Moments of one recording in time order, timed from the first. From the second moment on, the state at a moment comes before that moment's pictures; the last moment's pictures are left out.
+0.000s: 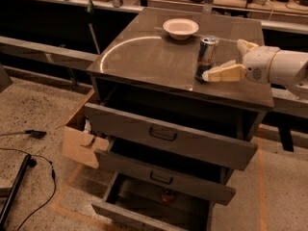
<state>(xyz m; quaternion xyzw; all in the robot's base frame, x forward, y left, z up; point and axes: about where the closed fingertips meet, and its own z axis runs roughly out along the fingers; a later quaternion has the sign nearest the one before) 0.664 -0.203 0.912 -0.34 0.71 0.19 0.59</state>
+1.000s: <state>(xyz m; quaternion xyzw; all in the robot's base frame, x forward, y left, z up) 0.710 -0.169 0.911 -0.33 0.69 0.22 0.60</state>
